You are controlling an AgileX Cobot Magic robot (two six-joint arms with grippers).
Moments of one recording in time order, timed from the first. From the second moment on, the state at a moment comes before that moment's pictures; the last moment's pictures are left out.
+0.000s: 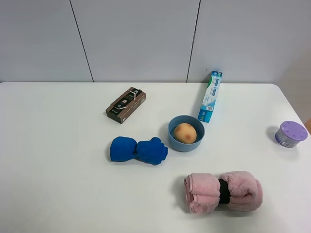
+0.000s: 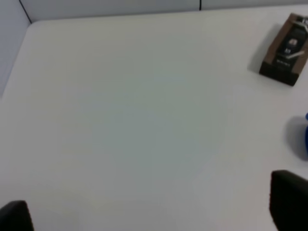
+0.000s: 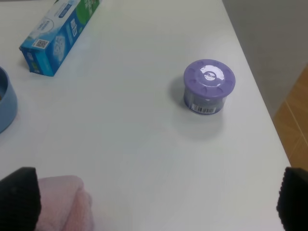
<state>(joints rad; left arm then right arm) 0.10 0.20 -0.77 0.04 1.13 0.02 -0.03 0.00 -0.50 -0.07 1.07 0.02</state>
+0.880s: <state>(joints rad) 0.10 0.00 -0.50 0.05 1.05 0.02 -0.03 0.00 -0.50 -0.07 1.07 0.02</state>
